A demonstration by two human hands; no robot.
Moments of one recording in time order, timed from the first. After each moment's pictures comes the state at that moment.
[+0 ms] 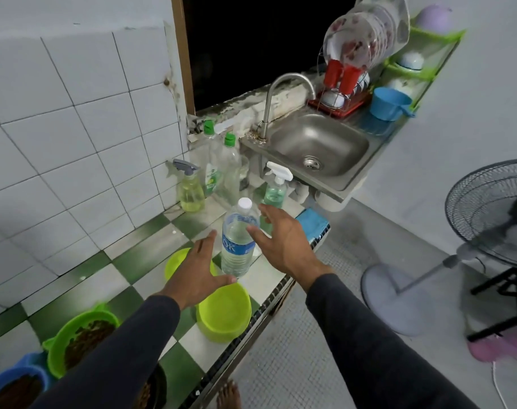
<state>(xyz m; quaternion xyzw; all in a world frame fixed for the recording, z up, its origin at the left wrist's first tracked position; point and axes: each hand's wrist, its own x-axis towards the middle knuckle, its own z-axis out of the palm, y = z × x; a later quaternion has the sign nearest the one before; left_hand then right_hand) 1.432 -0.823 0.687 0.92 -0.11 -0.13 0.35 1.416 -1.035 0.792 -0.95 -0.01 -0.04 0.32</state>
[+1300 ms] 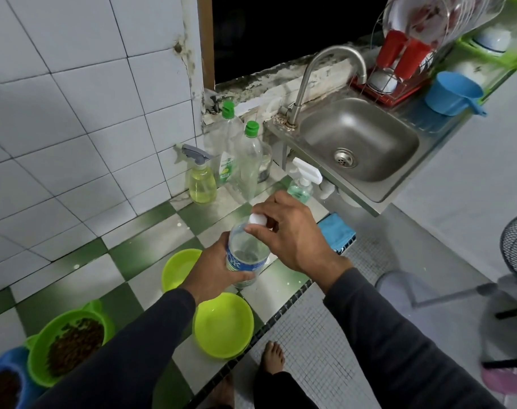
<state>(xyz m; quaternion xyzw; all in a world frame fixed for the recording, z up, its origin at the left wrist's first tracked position) 1.496 -0.858 0.640 0.81 -0.05 -0.14 0.56 1.509 -1.041 0.791 -0.93 -0.19 -0.05 0.32</state>
